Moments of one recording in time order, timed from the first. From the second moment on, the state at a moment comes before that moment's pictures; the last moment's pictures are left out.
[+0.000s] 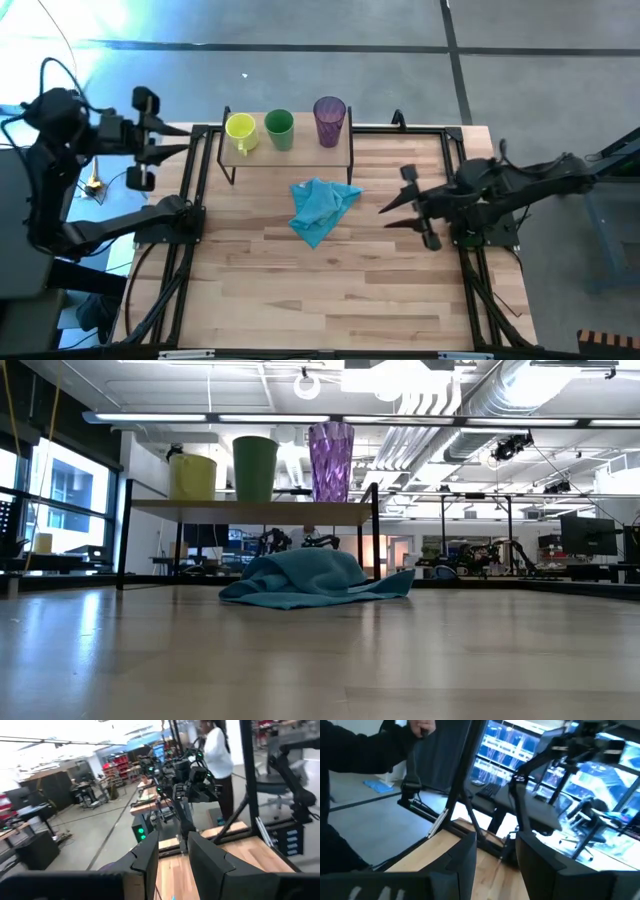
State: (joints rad) left arm 0.90 0.73 1.52 -0.80 0.76 0.30; right arm 0.24 0.94 1.00 -0.08 -0.11 -0.37
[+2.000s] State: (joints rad) left arm 0.65 0.53 0.36 0.60 0.07 -0.49; right arm 0.10 0.73 1.00 -0.30 0.59 -0.09
